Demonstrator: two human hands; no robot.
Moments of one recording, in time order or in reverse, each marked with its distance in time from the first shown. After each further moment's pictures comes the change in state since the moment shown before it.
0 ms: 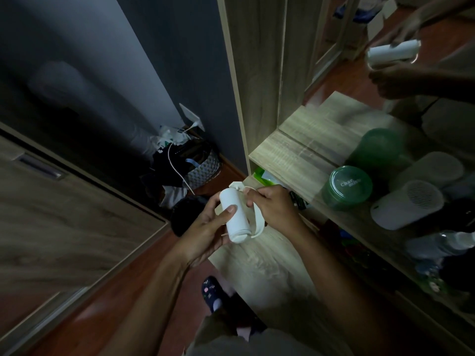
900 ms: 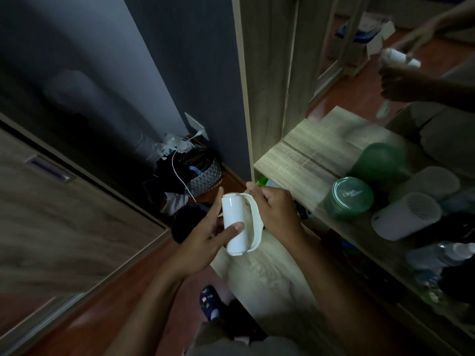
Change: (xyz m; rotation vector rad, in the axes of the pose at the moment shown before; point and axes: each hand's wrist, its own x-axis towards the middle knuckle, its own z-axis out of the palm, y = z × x) left_hand -0.025 0.009 -0.009 0.553 0.021 0.241; right_hand -0.009 -0.026 0.006 -0.072 0.140 -0.310
